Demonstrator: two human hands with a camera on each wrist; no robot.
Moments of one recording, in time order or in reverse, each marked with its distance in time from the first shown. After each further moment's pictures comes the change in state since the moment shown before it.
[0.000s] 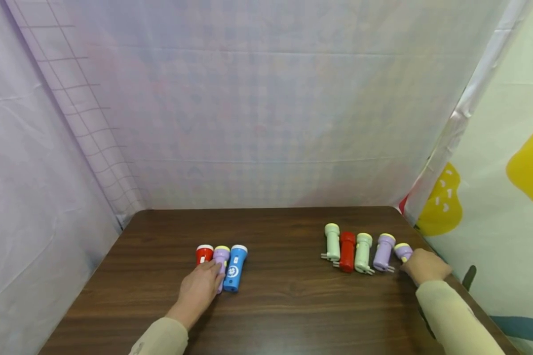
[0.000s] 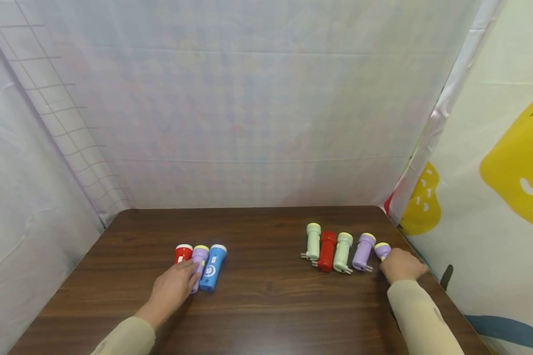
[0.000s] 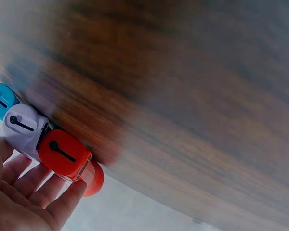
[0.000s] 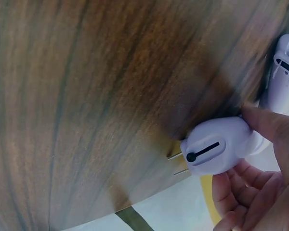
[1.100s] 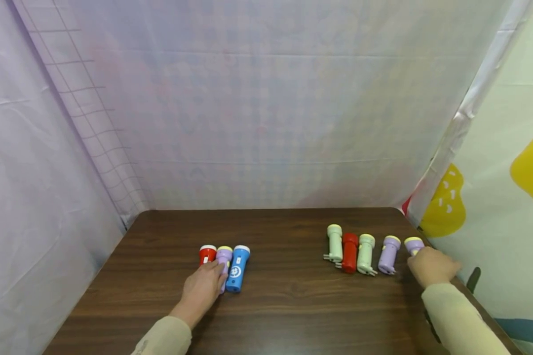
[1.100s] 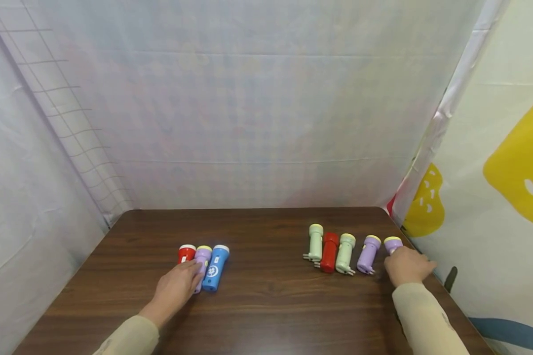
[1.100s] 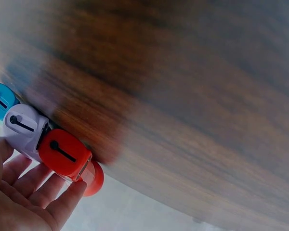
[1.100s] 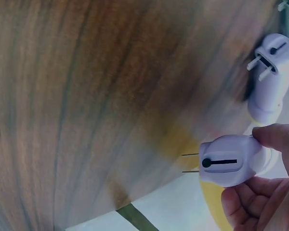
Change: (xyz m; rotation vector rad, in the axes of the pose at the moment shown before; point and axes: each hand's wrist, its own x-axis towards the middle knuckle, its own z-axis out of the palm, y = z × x) left_hand 0.000 0.000 0.000 0.004 0.040 0.024; right_hand -0.009 -0.006 -0.011 -0.031 0.126 0.009
